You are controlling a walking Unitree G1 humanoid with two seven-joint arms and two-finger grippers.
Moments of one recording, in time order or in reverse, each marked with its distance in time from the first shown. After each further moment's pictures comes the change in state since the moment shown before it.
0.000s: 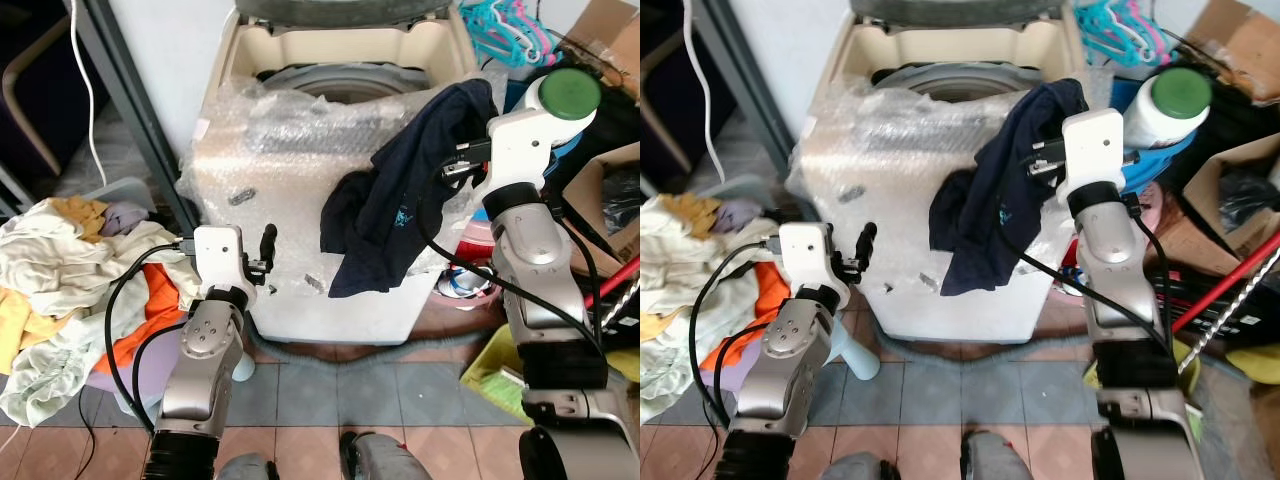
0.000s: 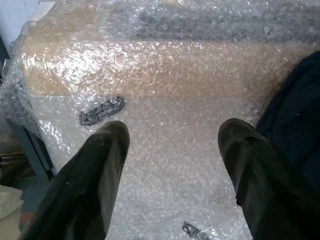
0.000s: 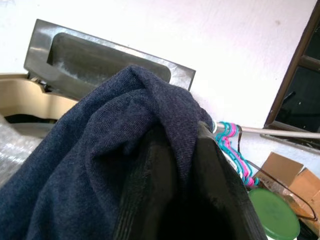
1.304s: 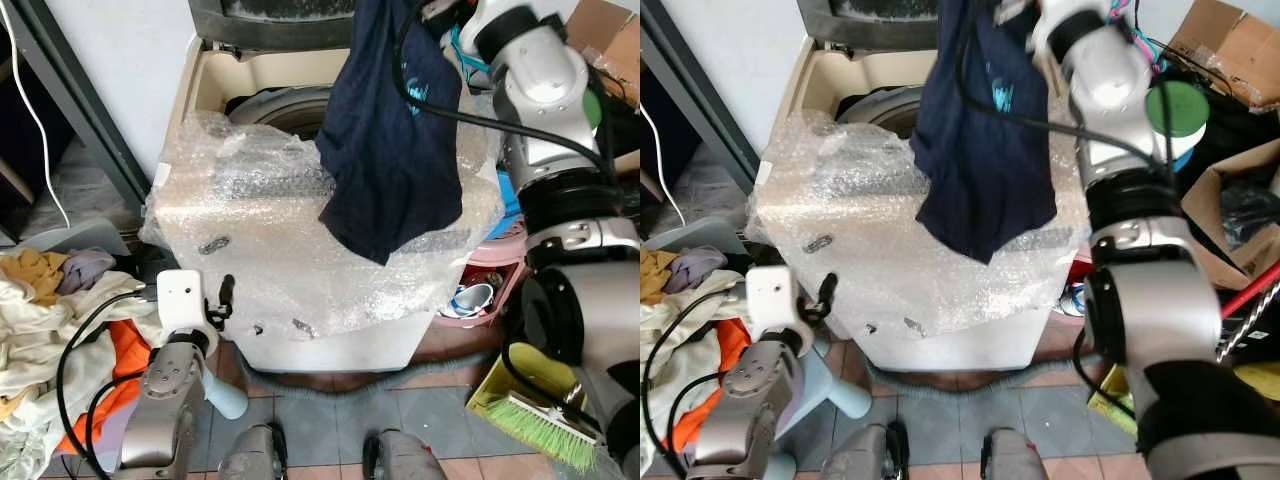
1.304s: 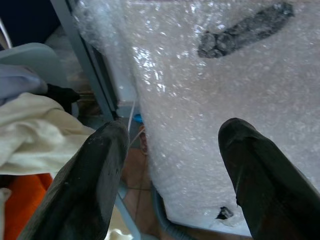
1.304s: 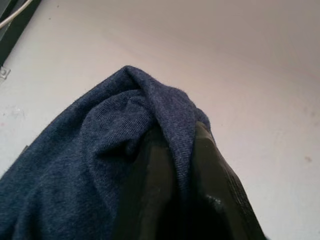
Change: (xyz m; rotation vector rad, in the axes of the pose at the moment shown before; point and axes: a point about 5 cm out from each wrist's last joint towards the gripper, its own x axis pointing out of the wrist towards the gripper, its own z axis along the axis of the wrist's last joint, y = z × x) left arm -0.049 0.065 -0.040 0.059 0.259 0.268; right arm 0.107 -0.006 0.125 -0.036 -0.390 0.140
